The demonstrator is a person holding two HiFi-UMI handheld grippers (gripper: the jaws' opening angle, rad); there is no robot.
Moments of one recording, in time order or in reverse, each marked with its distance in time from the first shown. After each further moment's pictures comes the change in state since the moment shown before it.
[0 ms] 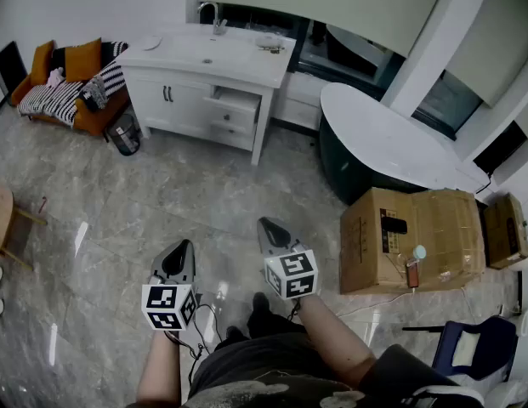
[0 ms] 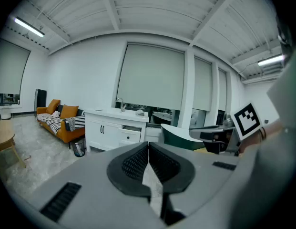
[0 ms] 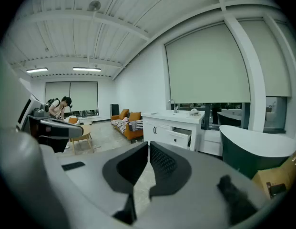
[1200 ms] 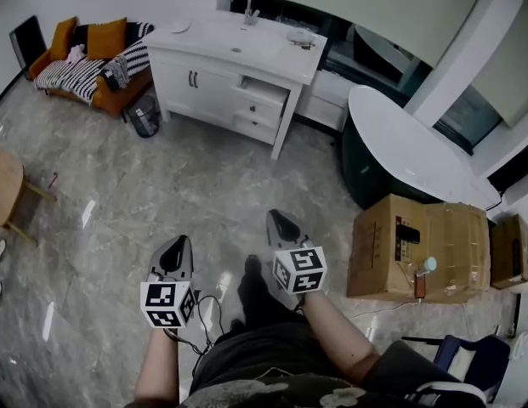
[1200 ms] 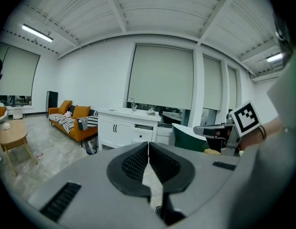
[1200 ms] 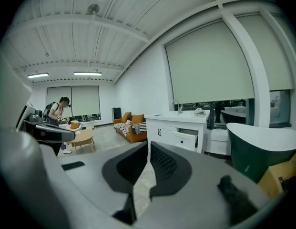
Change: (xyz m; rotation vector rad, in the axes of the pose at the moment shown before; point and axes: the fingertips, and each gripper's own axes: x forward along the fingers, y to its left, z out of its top) left arm -0.025 0.063 -0.019 -0.024 -0.004 0.111; right arm 0.040 0.030 -0.003 0.038 -0.034 0.029
